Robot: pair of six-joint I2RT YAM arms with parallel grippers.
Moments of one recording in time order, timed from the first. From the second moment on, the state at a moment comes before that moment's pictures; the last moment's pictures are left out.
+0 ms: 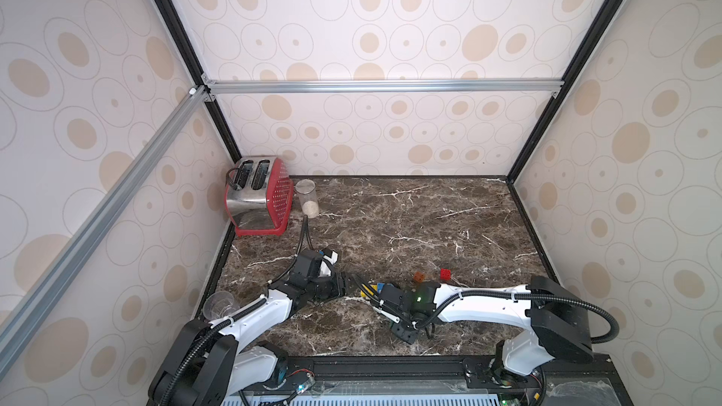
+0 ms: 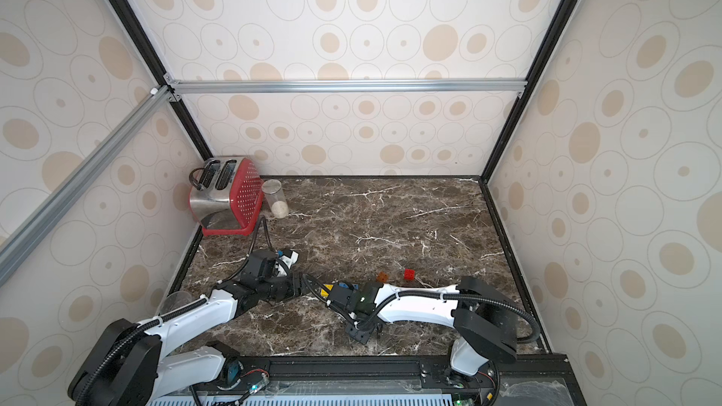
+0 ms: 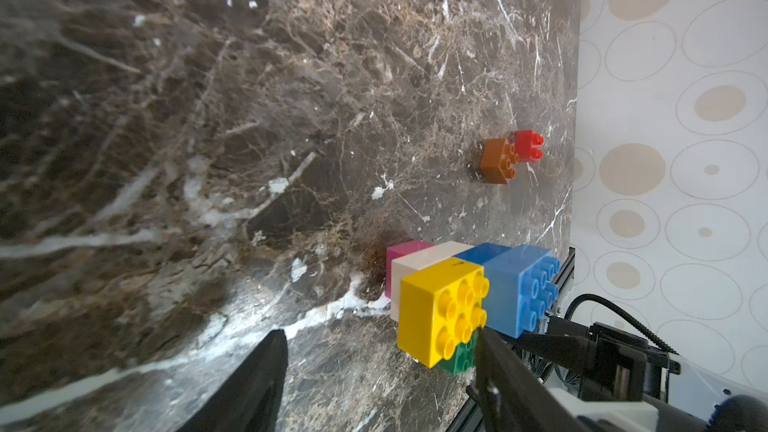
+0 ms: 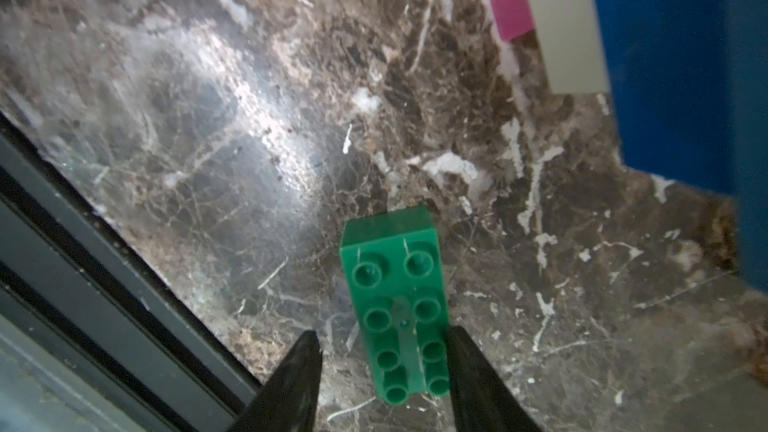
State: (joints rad) left arm -0.42 1.18 0.42 -0.08 0.53 -0.70; right arm 1.20 1.57 0.92 -0.78 0.07 0.16
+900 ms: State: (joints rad) left arm -0.42 1.20 0.42 -0.08 0.53 -0.69; right arm 1.21 1.56 0.91 -0.78 0.12 0.22
